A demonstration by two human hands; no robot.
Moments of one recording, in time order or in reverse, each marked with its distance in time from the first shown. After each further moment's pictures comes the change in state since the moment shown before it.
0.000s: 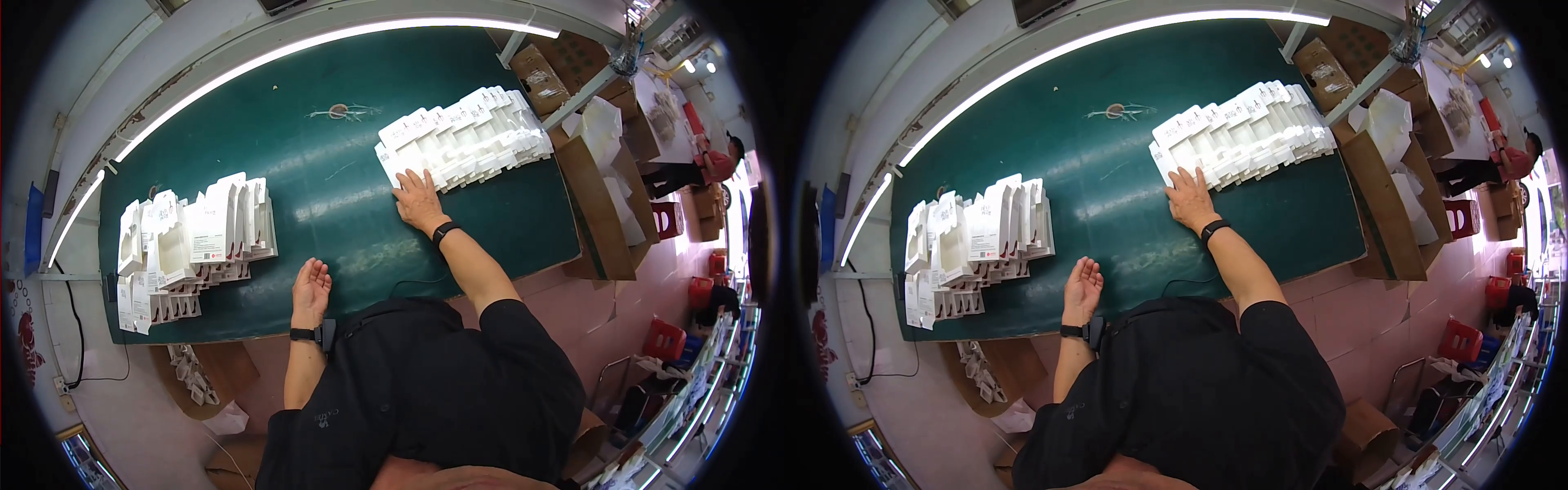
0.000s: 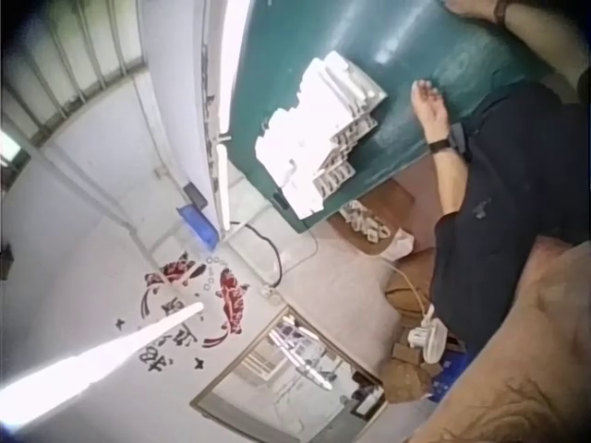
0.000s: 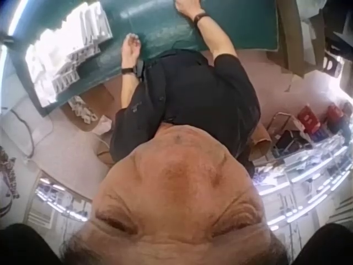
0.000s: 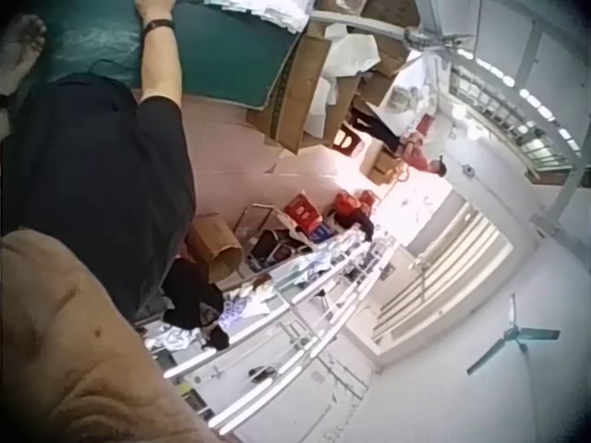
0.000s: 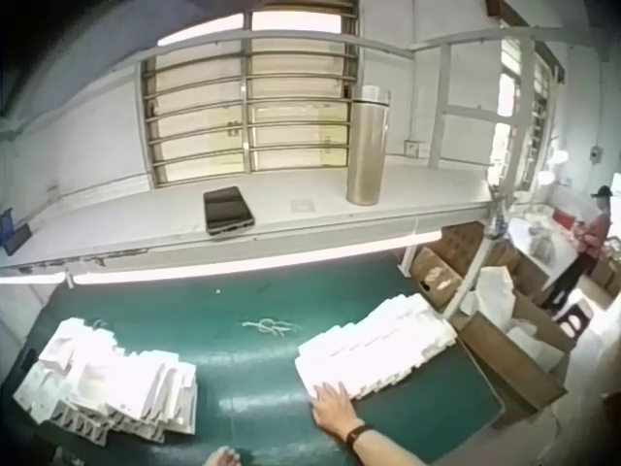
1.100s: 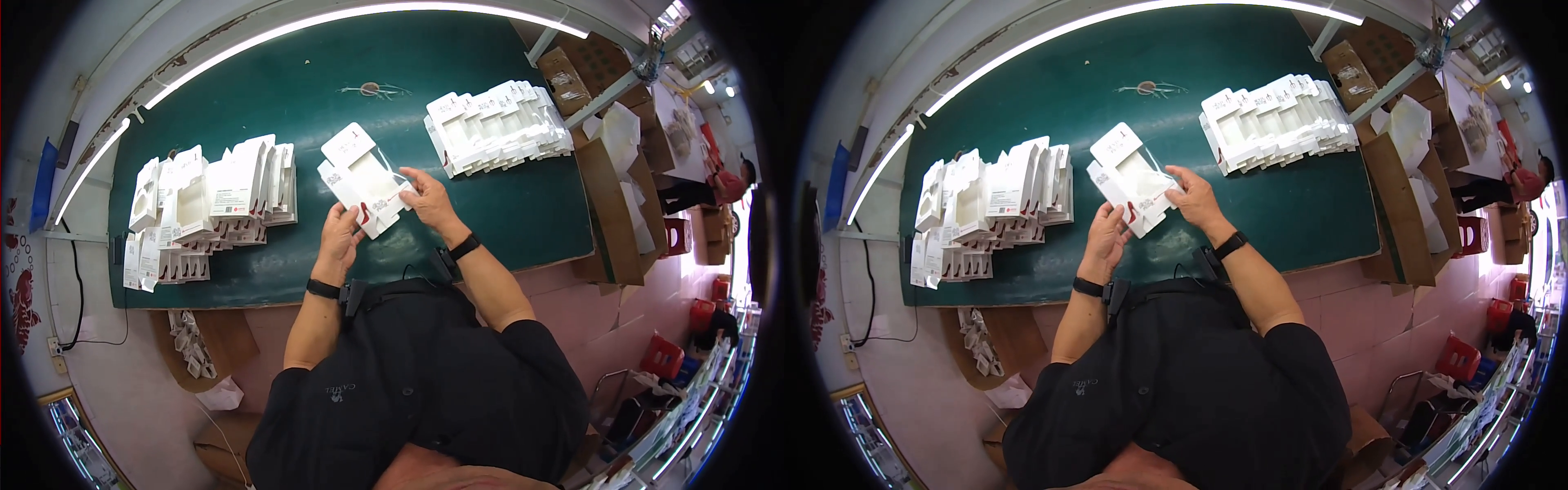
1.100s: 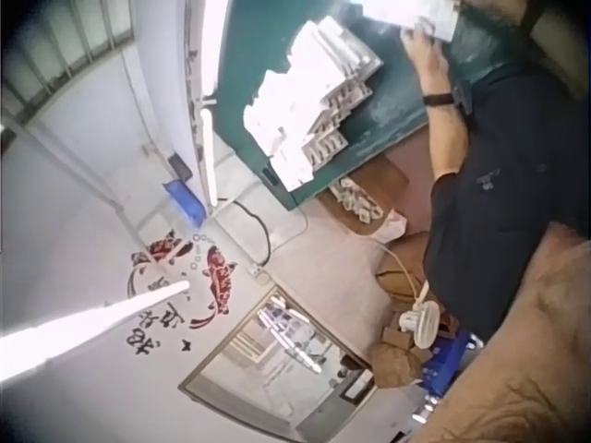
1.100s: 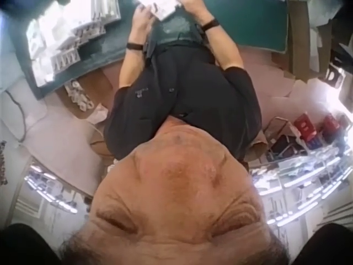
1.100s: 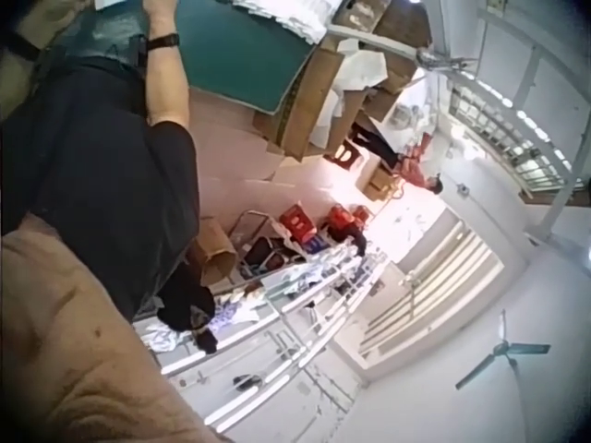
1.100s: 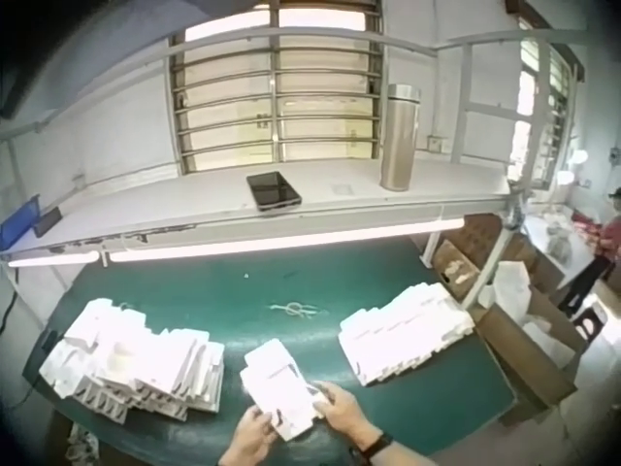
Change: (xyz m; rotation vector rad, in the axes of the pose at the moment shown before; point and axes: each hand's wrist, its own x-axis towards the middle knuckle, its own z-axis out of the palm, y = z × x) left_hand -0.024 0.015 0.087 0.269 -0.188 0.139; right_hand -0.017 -0.085 -0.053 1.352 -0.118 0.455
